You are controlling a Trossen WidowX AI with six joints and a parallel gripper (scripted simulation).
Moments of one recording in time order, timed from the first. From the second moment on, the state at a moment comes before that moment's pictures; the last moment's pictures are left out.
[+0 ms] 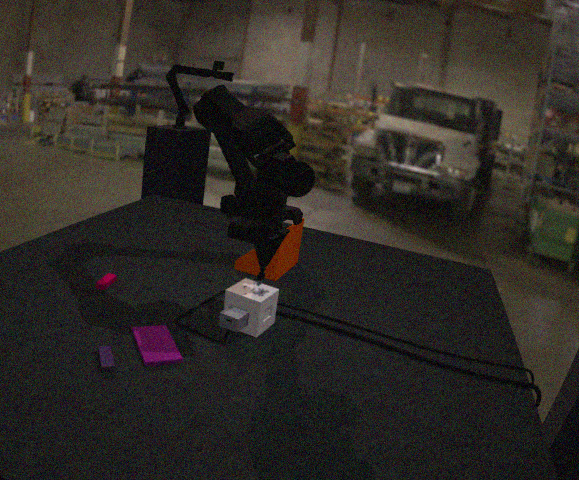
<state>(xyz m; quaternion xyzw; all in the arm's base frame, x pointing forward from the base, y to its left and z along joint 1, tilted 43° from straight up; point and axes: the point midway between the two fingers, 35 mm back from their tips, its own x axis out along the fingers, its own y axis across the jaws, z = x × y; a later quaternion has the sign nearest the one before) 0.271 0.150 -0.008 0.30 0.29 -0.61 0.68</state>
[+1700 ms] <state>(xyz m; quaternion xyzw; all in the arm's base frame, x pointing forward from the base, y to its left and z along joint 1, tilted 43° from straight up) 0.271 0.148 -0.014 0.32 0.29 -0.60 0.67</state>
